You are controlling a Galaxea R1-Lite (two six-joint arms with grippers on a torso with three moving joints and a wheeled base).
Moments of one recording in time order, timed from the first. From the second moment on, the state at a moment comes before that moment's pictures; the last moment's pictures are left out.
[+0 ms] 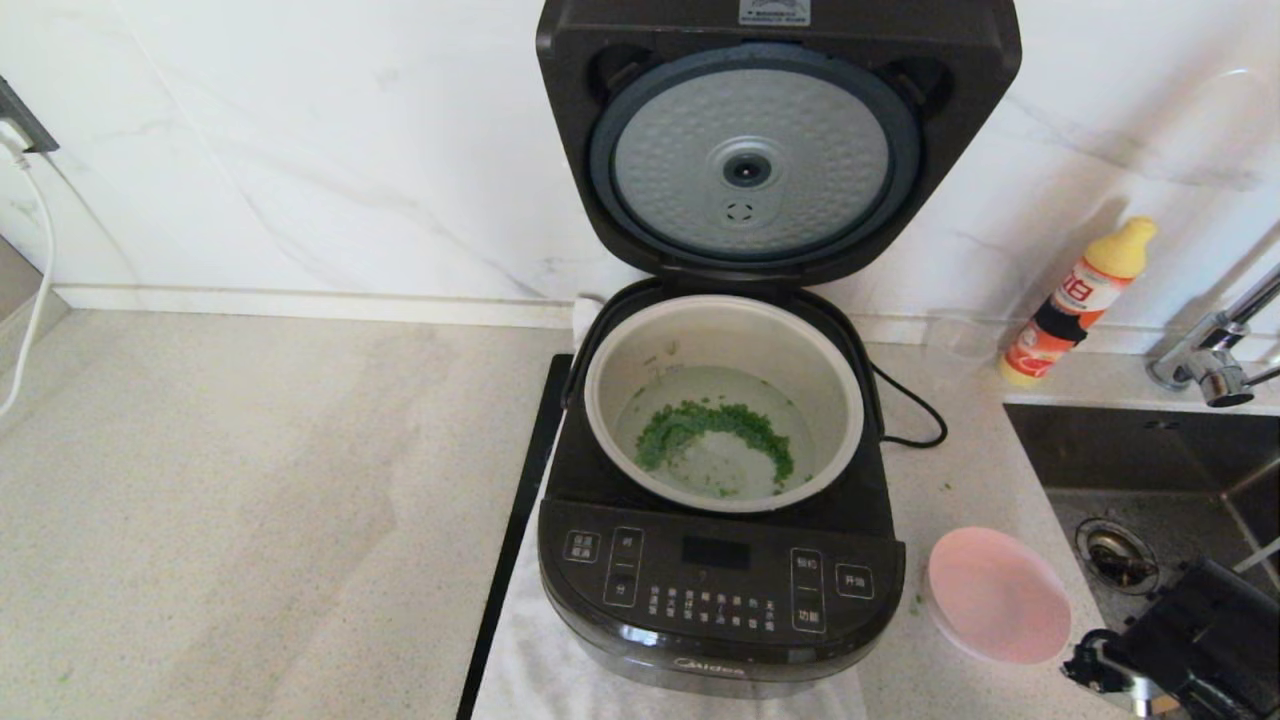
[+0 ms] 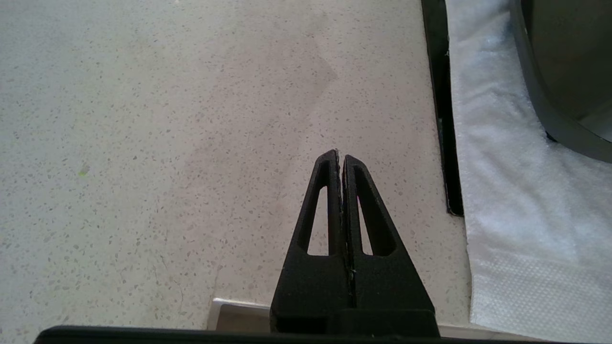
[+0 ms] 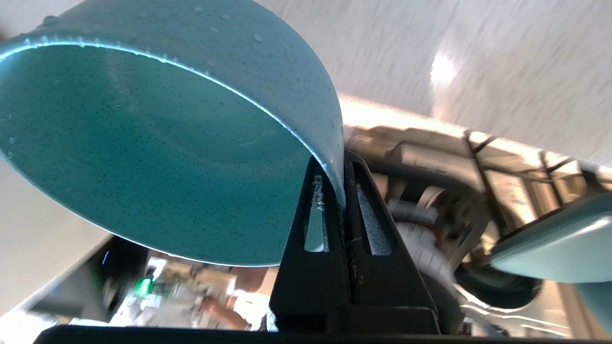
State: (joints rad) left arm -0.02 0.00 -0.04 0.09 0.01 -0.01; right arm 0.49 1.41 -0.65 0.66 0.02 0.36
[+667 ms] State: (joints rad) left arm -0.02 0.00 -0.04 0.09 0.01 -0.01; right arm 0.48 1.59 -0.65 0.49 -0.09 0.39
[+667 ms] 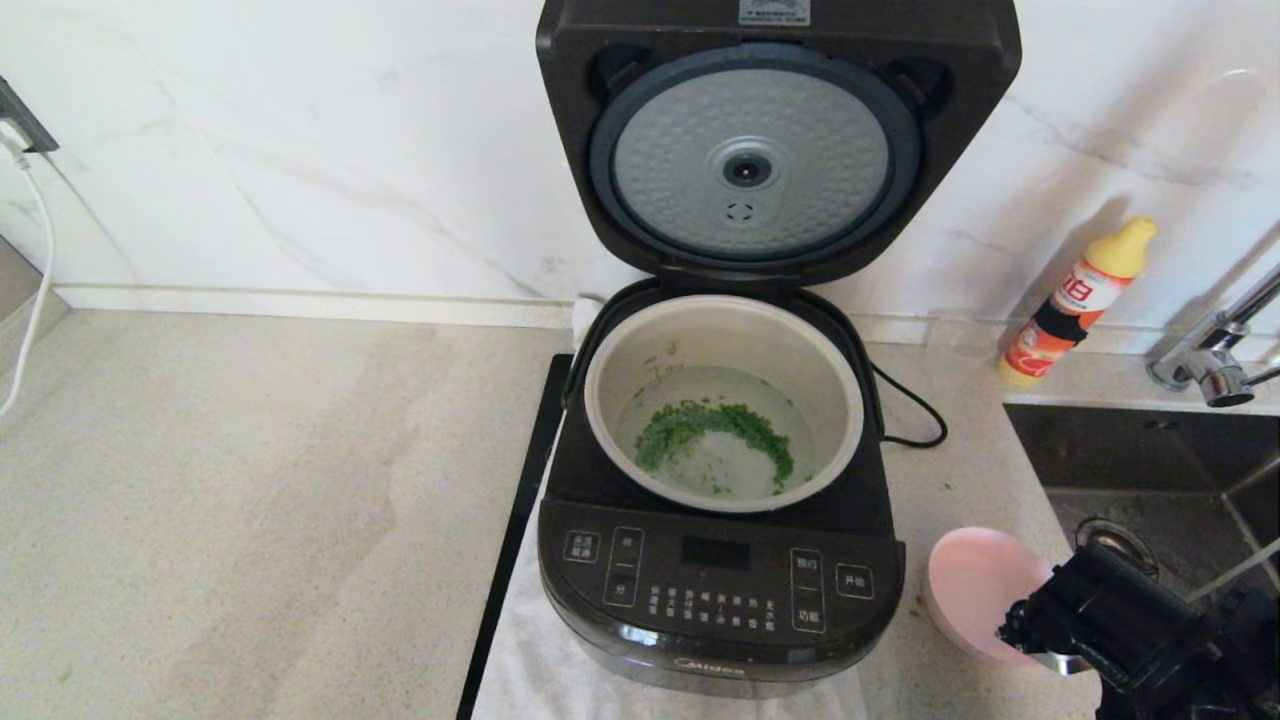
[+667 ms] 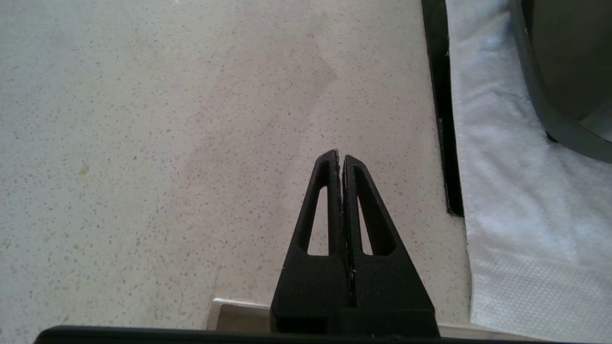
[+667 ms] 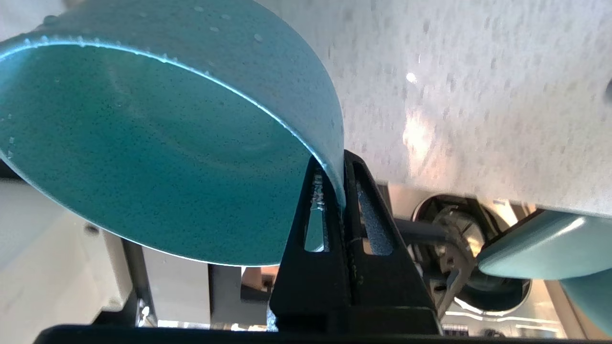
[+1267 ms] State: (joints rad) left arm -0.02 0.00 -0.04 0.09 0.01 -0.01; right arm 0.49 1.62 -0.62 0.45 -0.09 0.40
